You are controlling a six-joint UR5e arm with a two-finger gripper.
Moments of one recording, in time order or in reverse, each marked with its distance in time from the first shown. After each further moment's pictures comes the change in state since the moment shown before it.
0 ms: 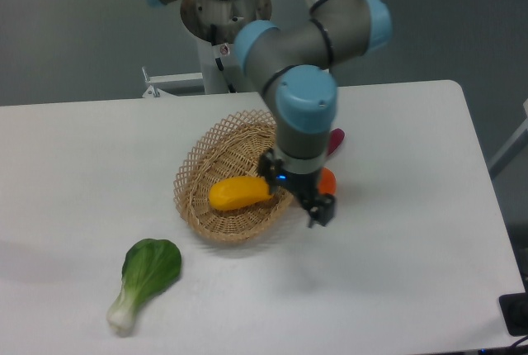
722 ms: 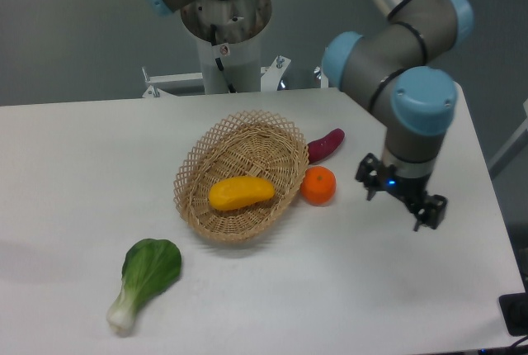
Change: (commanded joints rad) arm 0.155 -0.112 0.167 -0.041 0.034 0.186
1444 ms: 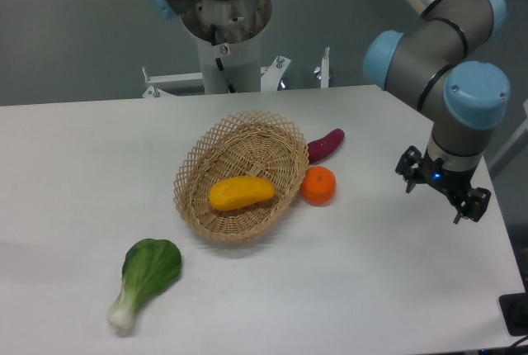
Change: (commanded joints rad) arm 0.034 -0.026 0.025 -0.002 0.005 0.023
